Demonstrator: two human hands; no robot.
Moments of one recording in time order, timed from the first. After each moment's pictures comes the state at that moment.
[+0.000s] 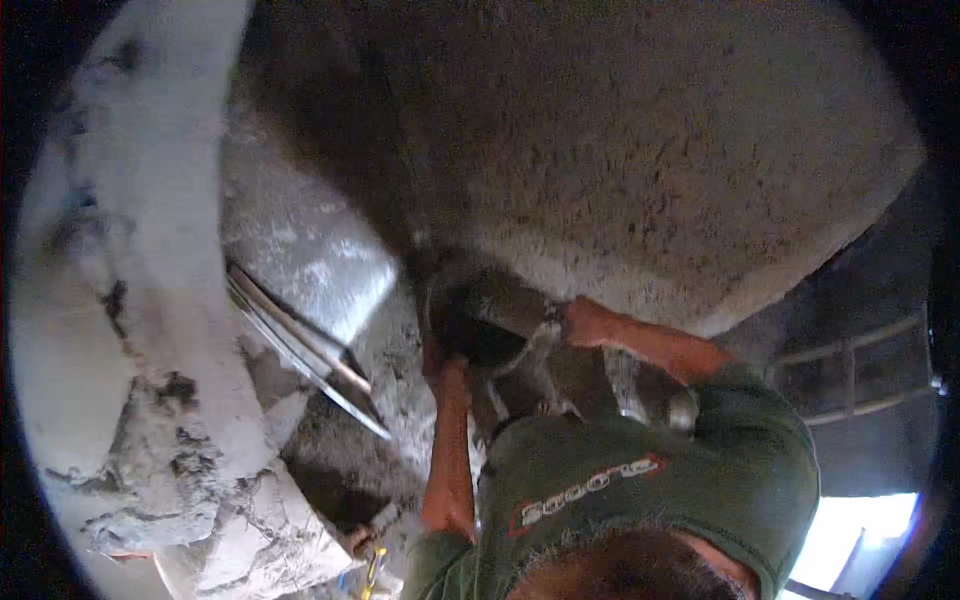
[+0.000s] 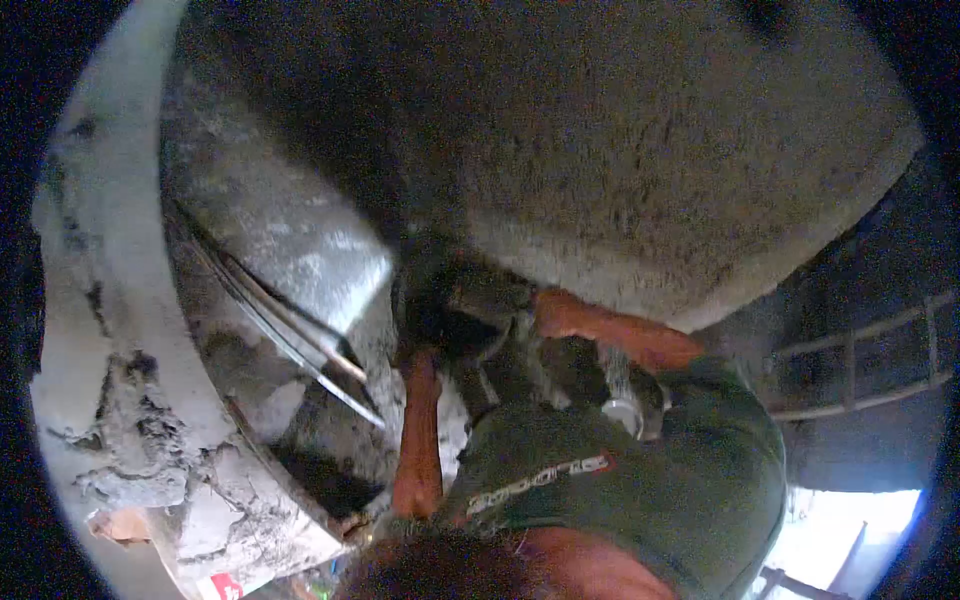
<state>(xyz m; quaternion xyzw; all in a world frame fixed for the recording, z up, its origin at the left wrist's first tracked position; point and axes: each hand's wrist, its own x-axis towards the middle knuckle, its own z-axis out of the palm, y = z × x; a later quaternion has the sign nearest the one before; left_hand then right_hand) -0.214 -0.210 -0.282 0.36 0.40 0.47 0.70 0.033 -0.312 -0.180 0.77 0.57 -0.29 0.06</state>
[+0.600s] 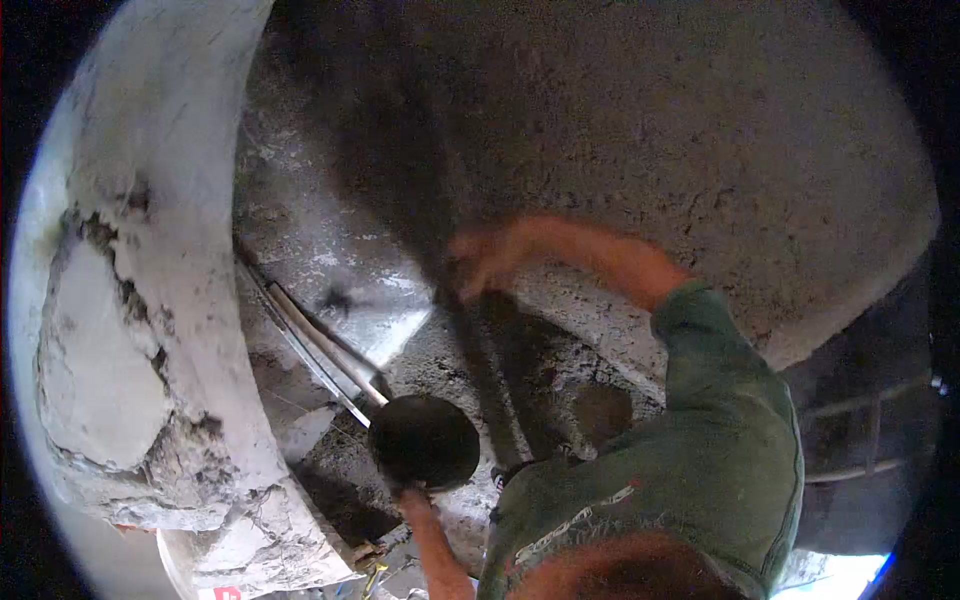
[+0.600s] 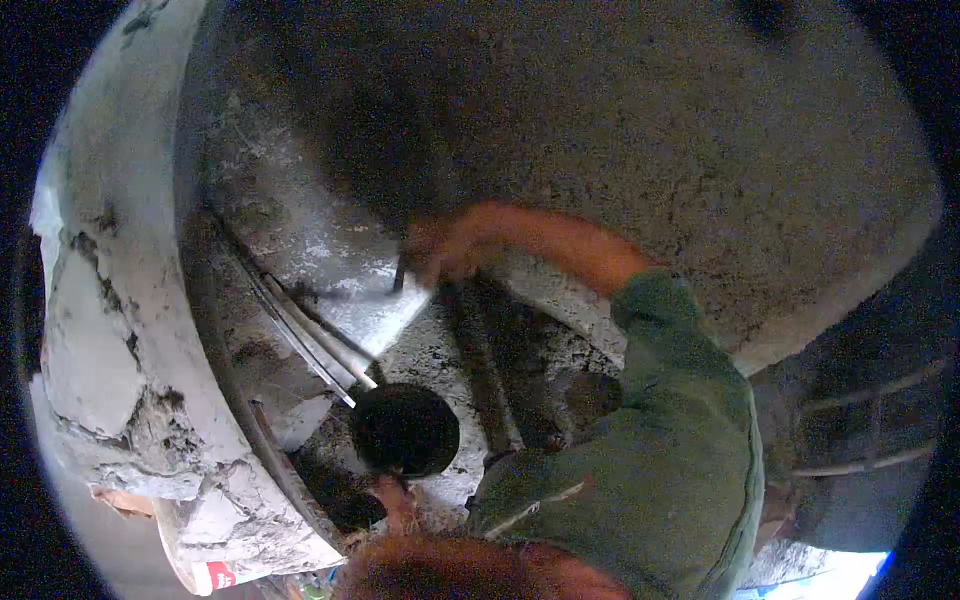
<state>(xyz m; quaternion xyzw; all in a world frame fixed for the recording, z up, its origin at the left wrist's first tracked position) -0.412 -0.265 -0.371 0.31 0.72 0.35 0.51 0.003 -0.146 0.023 0.42 0.74 -0.53 -0.04</state>
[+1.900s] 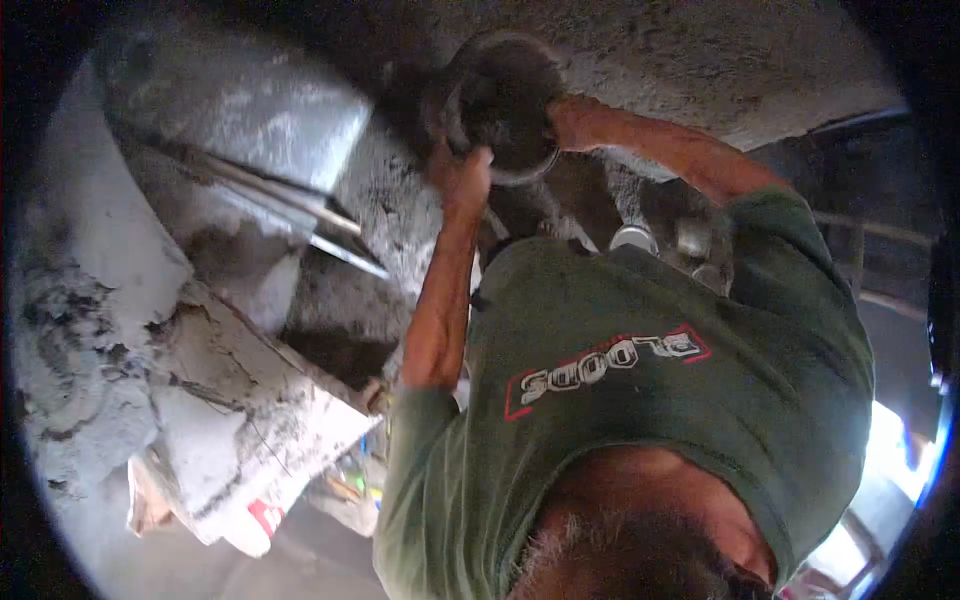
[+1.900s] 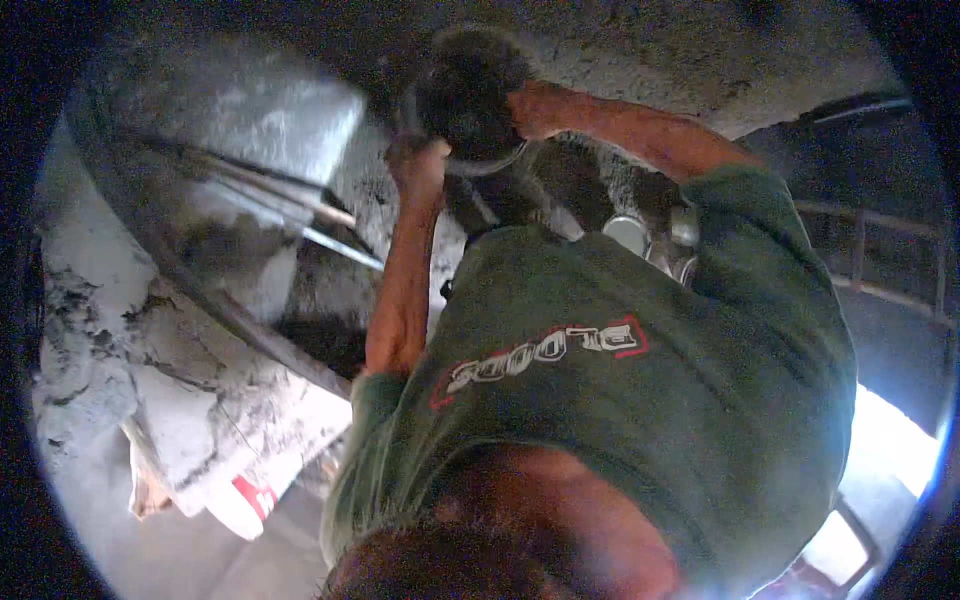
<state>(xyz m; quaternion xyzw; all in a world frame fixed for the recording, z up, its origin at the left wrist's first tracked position) -0.222 -0.232 -0.276 0.73 0.42 0.37 0.39 -0.024 -0.320 -0.214 0.66 0.70 -0.17 0.21</state>
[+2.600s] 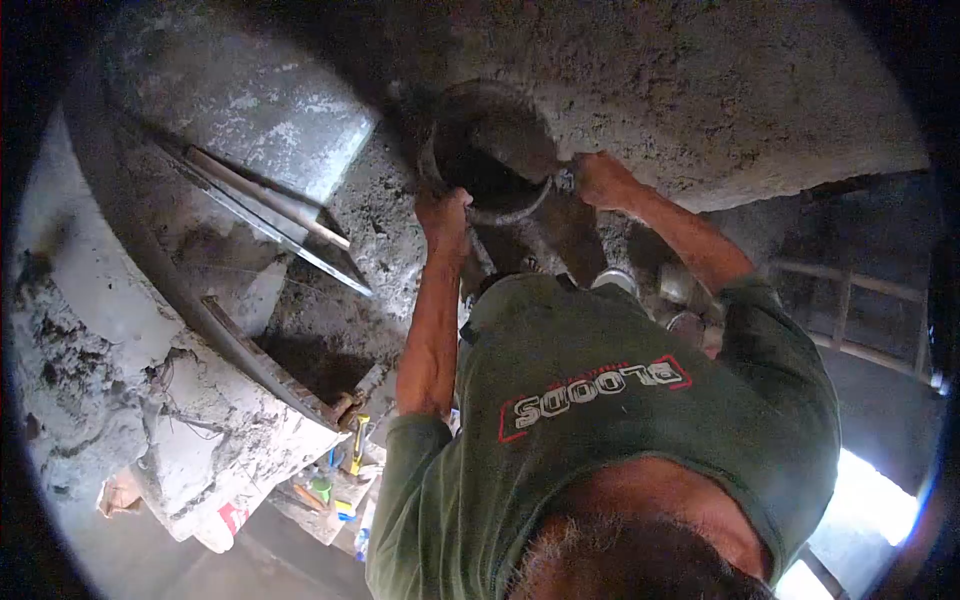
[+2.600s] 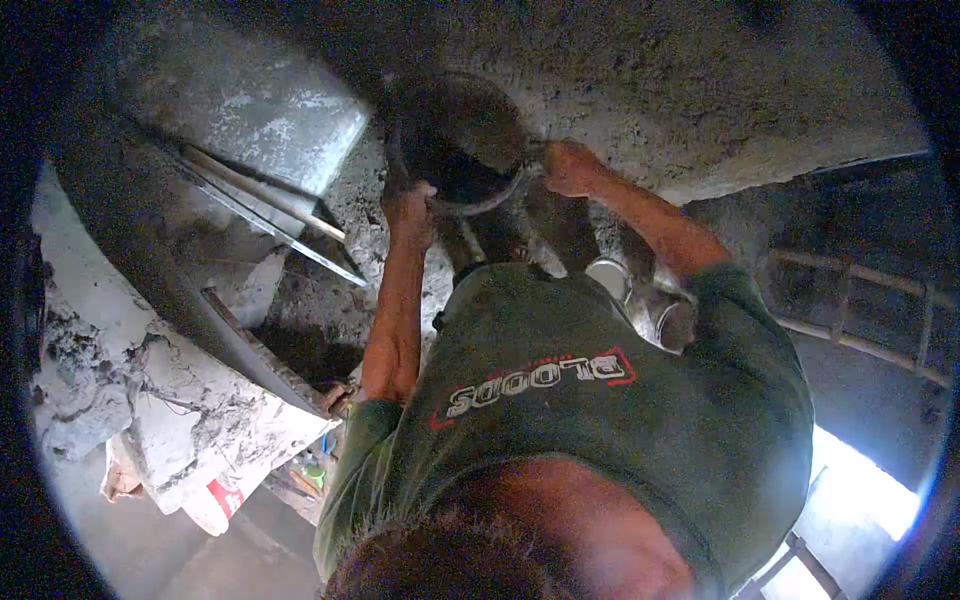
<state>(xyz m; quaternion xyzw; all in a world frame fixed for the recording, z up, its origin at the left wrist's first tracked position) -0.204 -0.239 -0.254 0.45 0.43 0.36 0.70 0.036 -0.374 -0.228 0.76 0.61 -0.23 -0.02</state>
